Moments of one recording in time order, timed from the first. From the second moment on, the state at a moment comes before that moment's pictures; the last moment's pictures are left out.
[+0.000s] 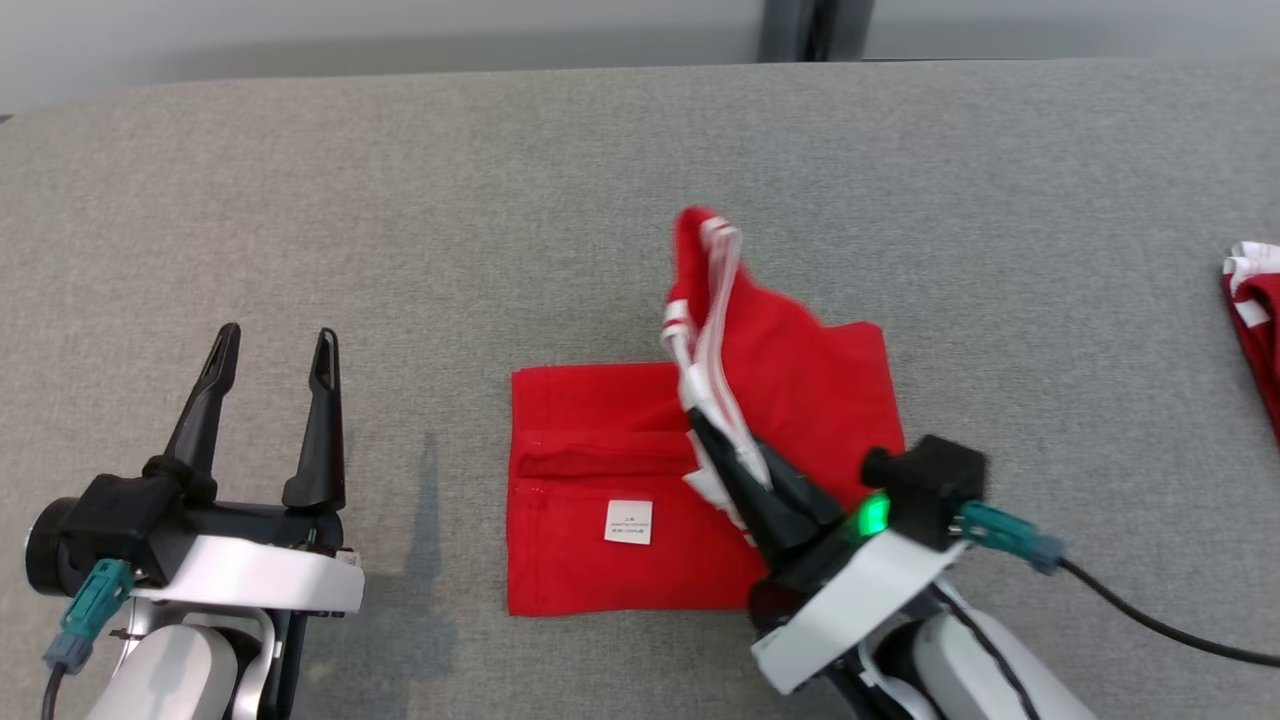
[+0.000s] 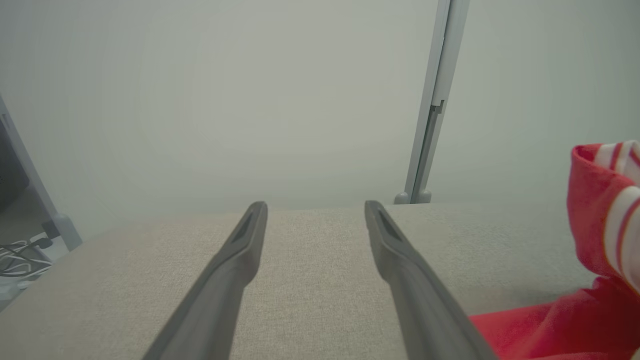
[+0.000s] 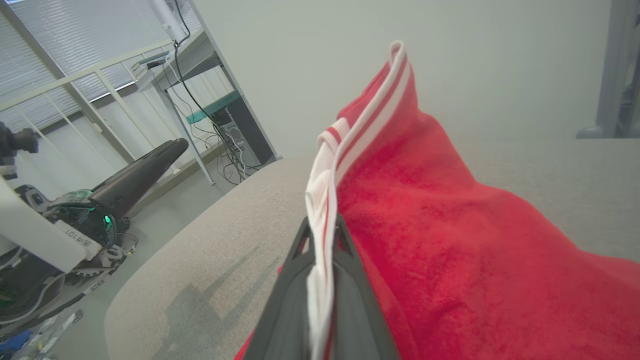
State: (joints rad) left arm -0.17 0.39 -0.31 -0.05 -0.49 0.23 -0.25; right arm -0.29 -0.05 0.53 0.05 0.46 0.13 -0.05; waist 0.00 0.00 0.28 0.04
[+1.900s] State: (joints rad) left arm -0.13 0.35 -0.27 0.03 -0.46 0.20 -0.26; right arm -0.11 -0.14 -0.01 -0.02 0.28 0.13 -0.08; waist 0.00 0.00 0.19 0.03
